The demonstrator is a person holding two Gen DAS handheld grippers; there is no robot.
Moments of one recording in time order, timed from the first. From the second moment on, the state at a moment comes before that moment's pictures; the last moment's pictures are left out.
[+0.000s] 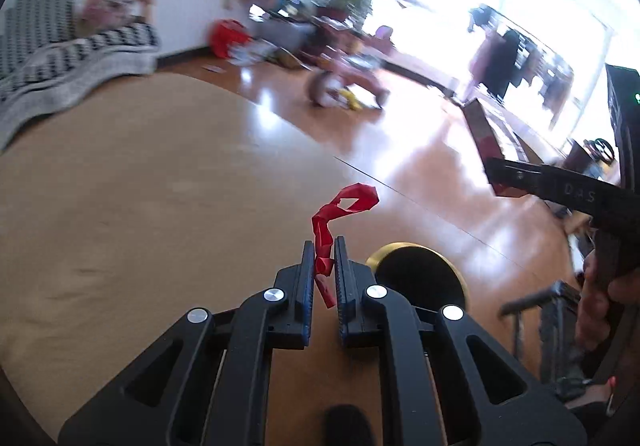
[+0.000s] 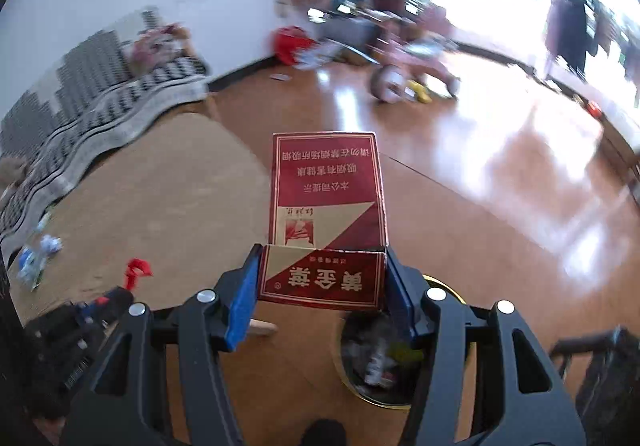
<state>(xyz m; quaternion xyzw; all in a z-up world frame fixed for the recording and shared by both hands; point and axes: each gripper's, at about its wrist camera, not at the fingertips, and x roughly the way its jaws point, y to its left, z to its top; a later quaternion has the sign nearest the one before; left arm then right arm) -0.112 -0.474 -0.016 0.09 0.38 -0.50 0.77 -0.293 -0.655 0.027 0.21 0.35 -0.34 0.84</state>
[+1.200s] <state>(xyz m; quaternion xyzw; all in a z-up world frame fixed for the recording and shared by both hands) -0.187 -0.604 -0.103 0.10 0.48 -0.53 0.69 -0.346 -0.722 -0.041 0.28 0.43 -0.41 0.76</state>
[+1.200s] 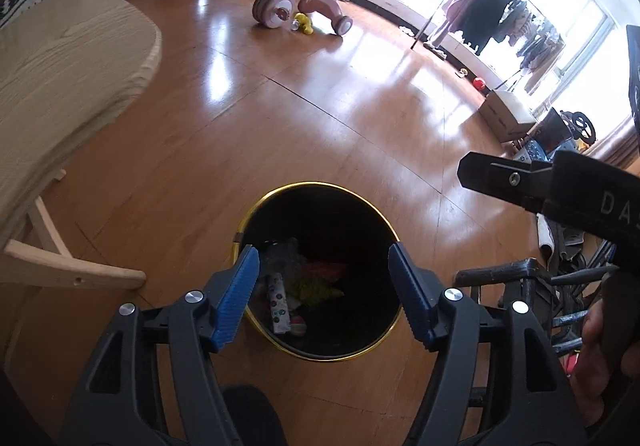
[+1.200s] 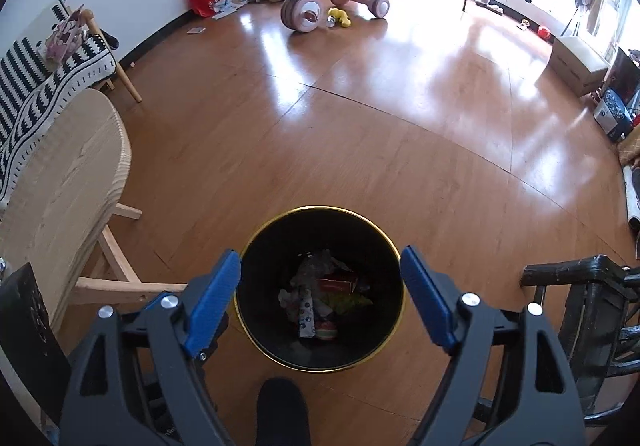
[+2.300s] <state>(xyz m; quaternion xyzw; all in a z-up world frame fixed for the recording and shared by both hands) 0.157 -0.089 -0.012 0.05 0.38 -0.13 0.92 0.051 -0.312 -0.015 0.12 0.44 -0.04 0.89</state>
